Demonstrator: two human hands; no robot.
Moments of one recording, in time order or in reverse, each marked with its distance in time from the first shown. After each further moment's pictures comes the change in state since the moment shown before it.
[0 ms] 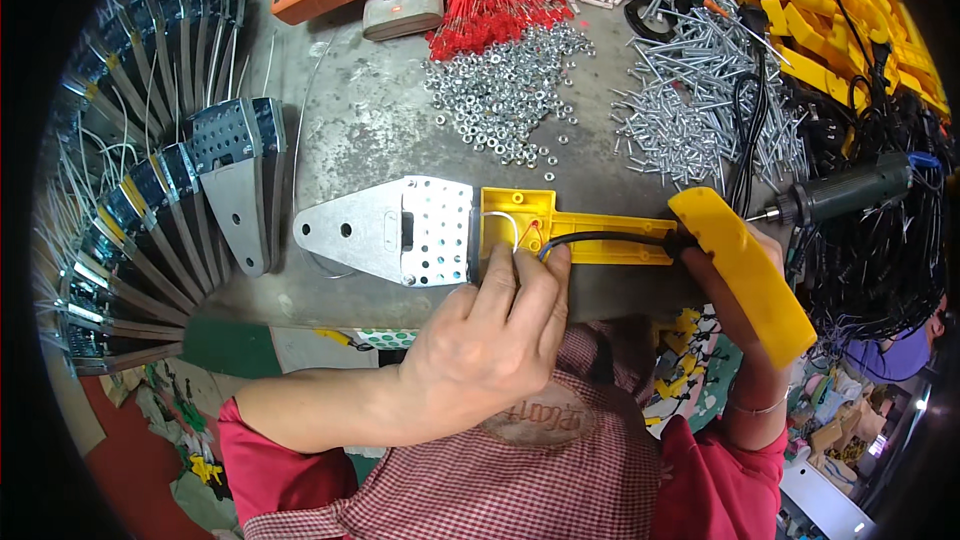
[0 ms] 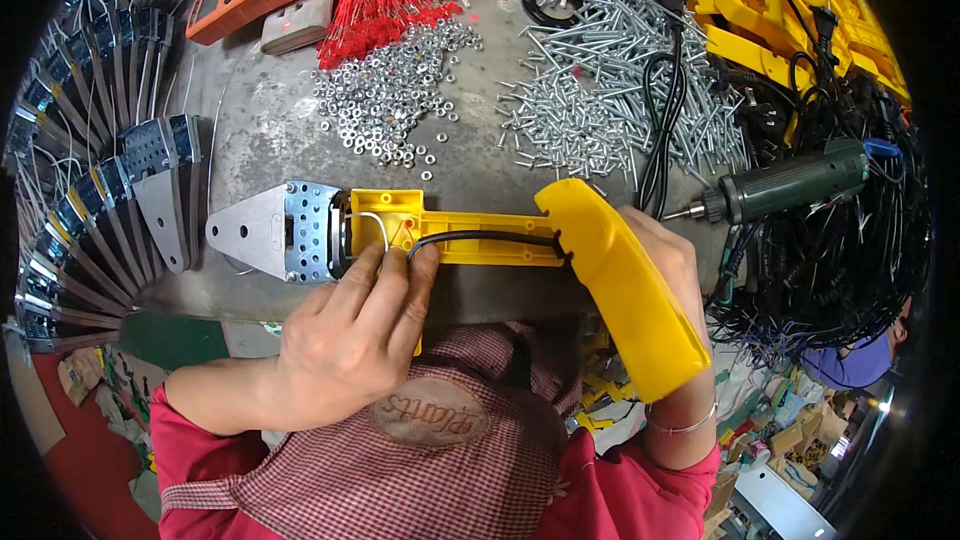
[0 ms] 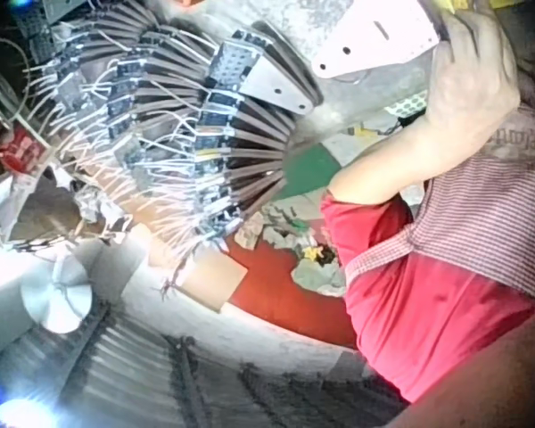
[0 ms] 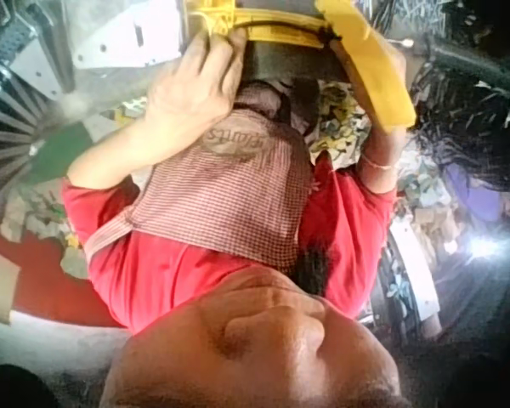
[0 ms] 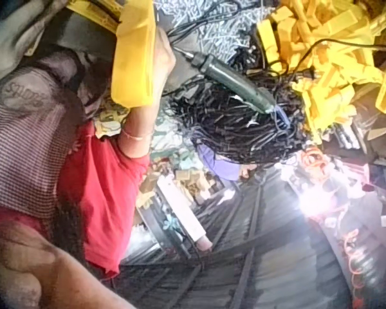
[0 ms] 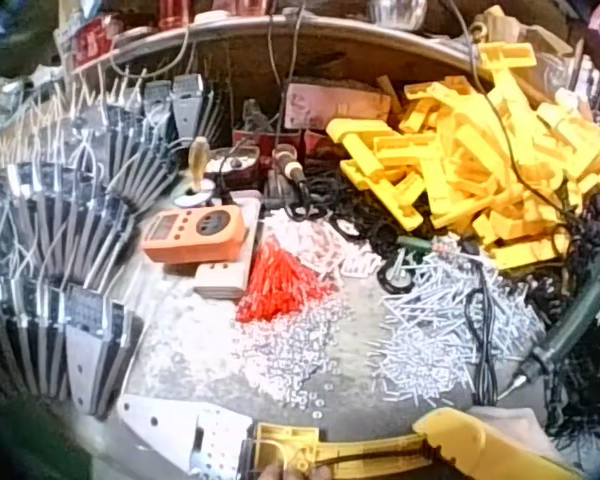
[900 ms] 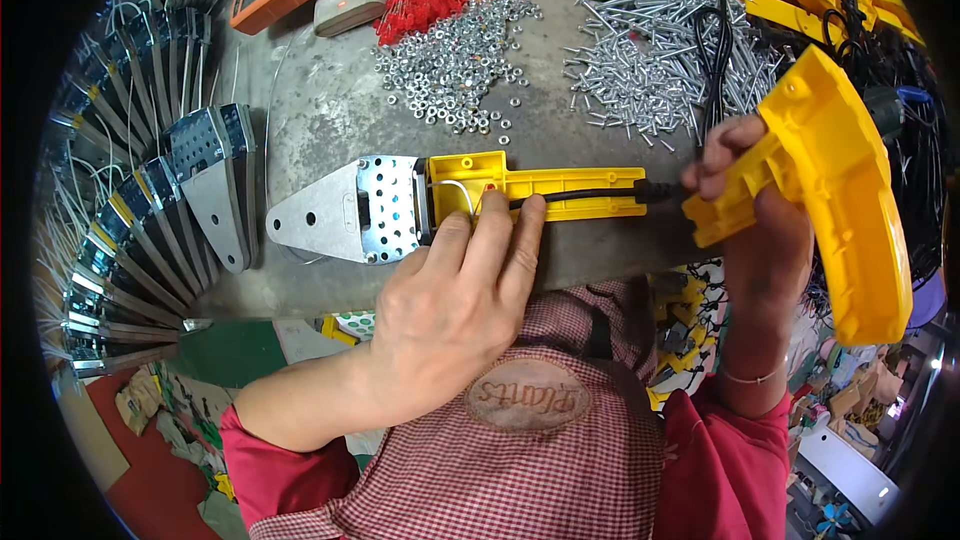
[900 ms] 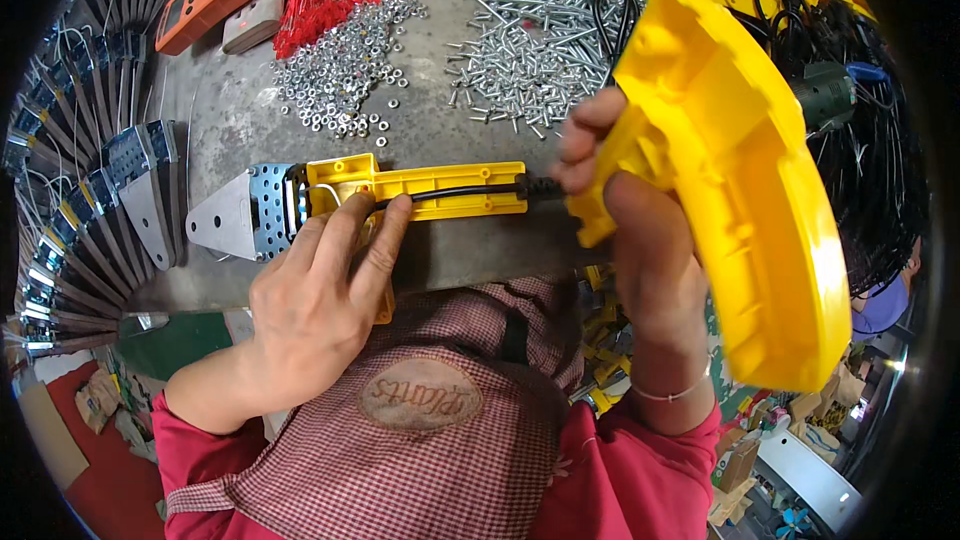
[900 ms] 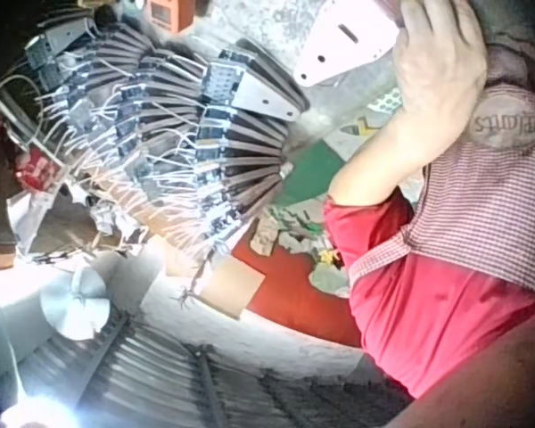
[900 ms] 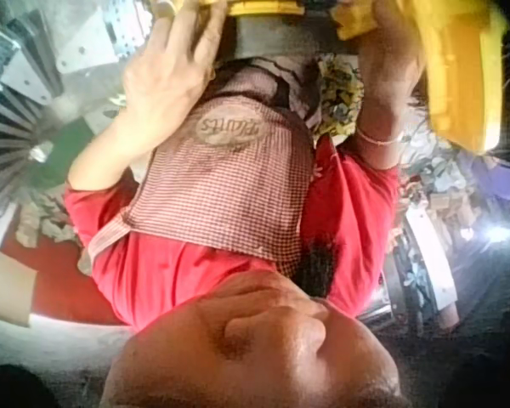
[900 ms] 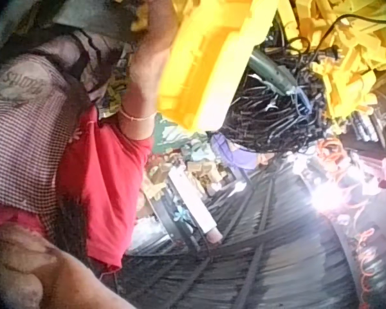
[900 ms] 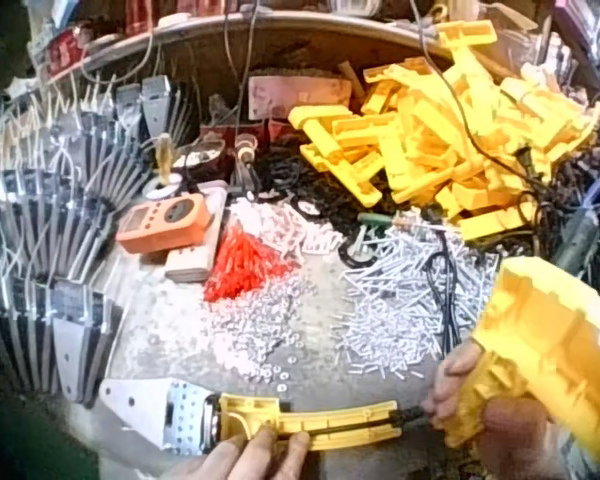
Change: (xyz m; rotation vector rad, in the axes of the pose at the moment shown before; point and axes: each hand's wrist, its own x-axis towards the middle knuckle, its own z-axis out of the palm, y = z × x) left_hand 0.006 -0.002 0.002 -0.027 -0.017 0.003; right_hand -0.005 -0.016 0.011 0.966 0.370 0.050
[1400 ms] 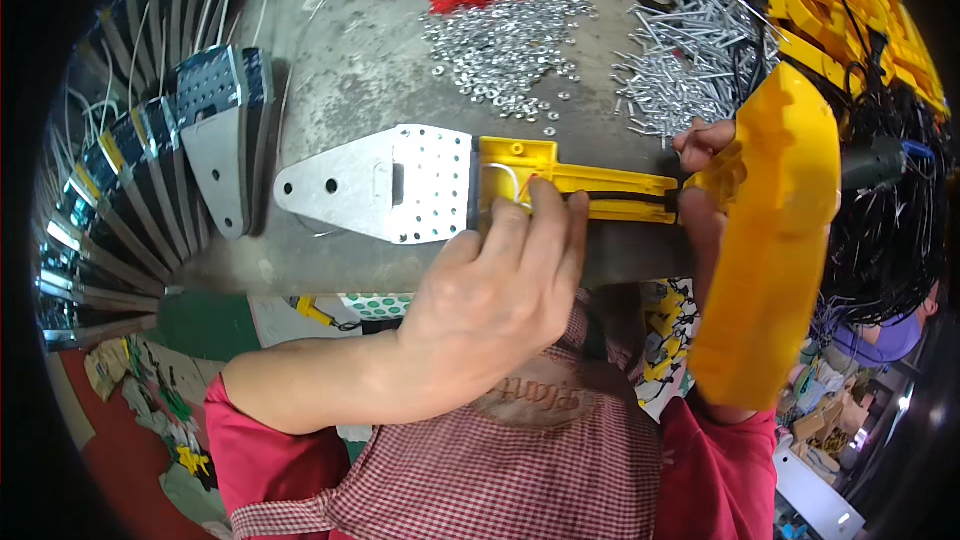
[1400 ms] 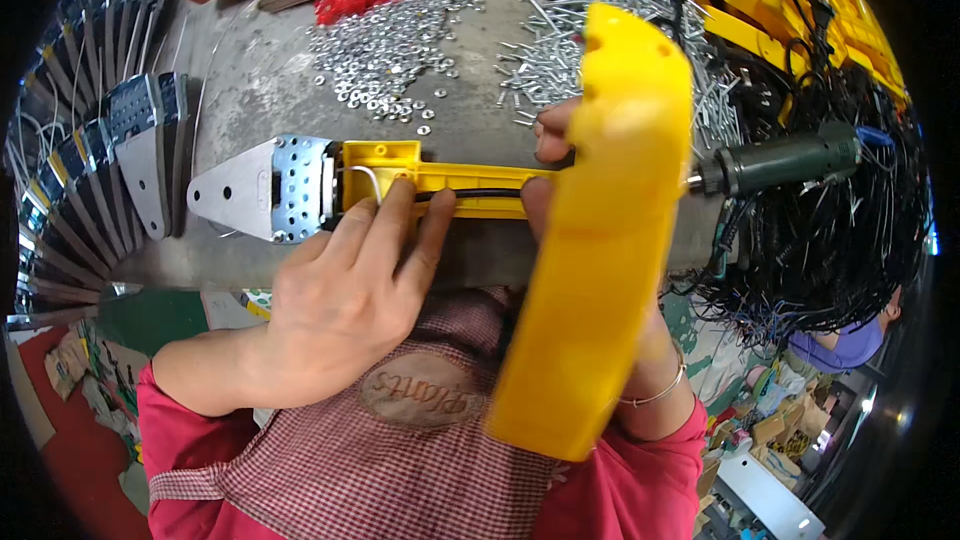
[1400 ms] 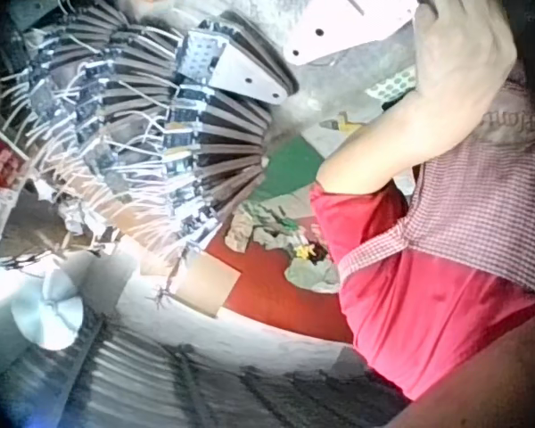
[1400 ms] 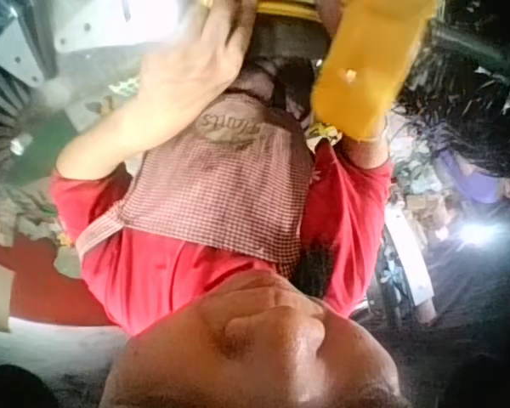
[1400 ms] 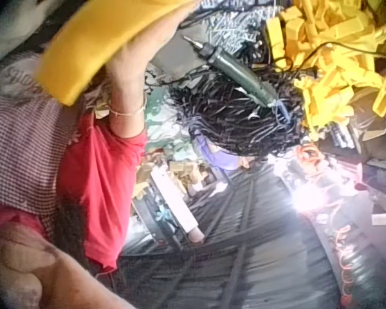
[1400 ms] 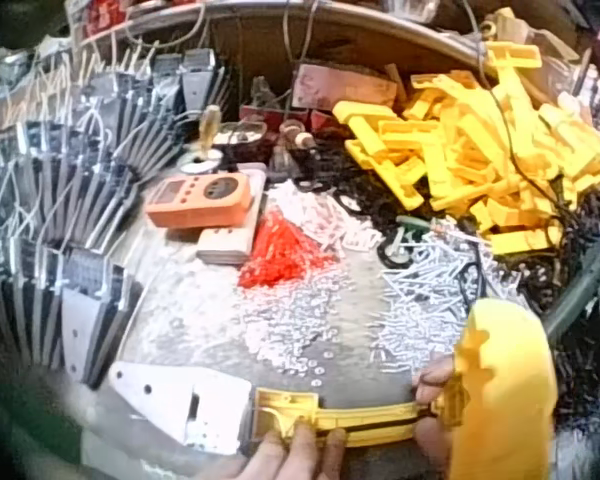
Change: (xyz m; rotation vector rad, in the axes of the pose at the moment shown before) left_hand -0.001 0.006 0.002 0.069 0.014 -0.072; right_hand 0.011 0.016 0.044 -0.501 -0.076 -0.265
